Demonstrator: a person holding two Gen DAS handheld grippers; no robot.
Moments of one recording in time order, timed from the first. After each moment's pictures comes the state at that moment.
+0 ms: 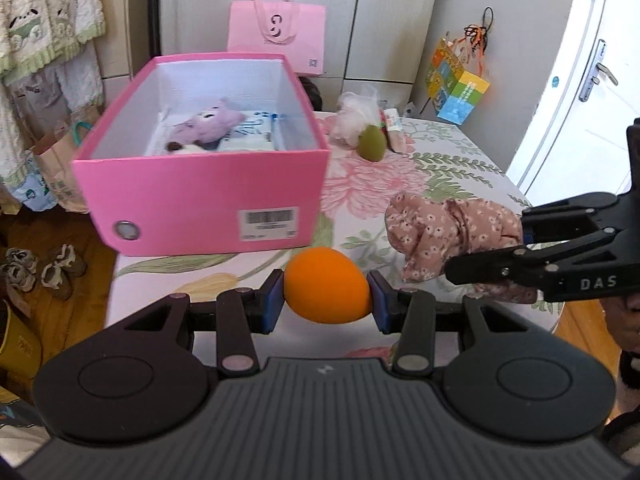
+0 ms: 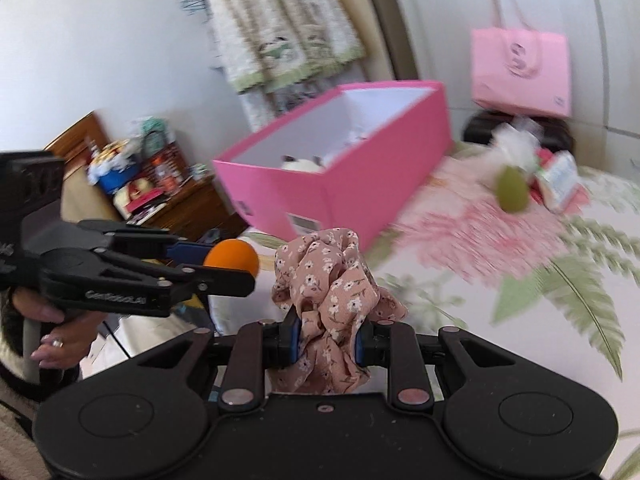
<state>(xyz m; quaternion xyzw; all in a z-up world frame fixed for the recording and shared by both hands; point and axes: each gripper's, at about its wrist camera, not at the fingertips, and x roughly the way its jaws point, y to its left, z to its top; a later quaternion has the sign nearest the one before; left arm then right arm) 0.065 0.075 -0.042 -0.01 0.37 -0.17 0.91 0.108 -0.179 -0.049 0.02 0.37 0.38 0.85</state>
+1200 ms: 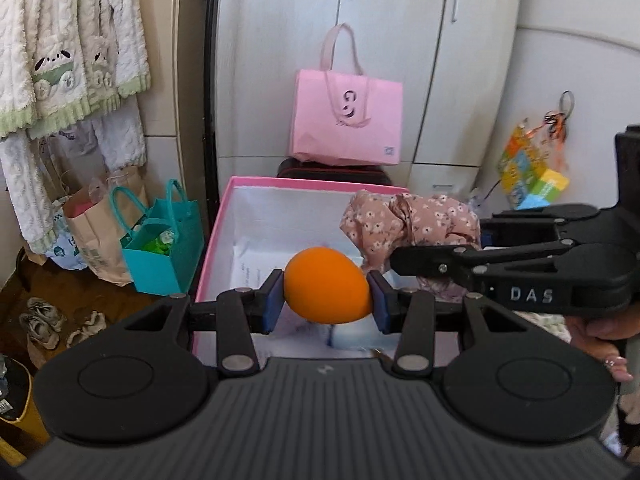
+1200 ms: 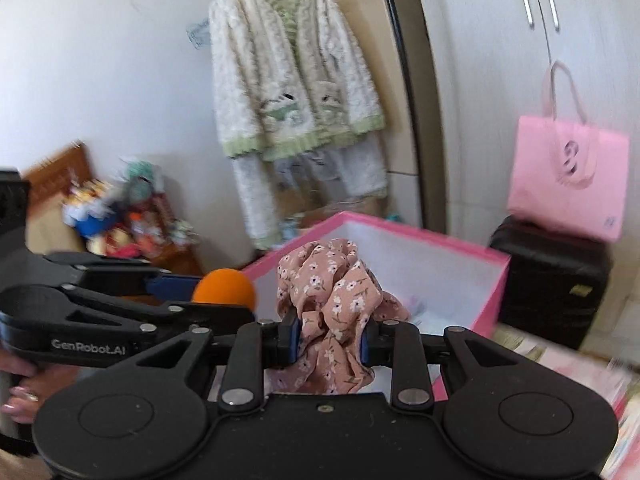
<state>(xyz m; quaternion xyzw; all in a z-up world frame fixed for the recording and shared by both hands) 0.252 0.144 -0.006 -0.03 0.30 -0.10 0.95 0.316 -0.064 -0.014 -0.03 0.28 0.37 0.89</state>
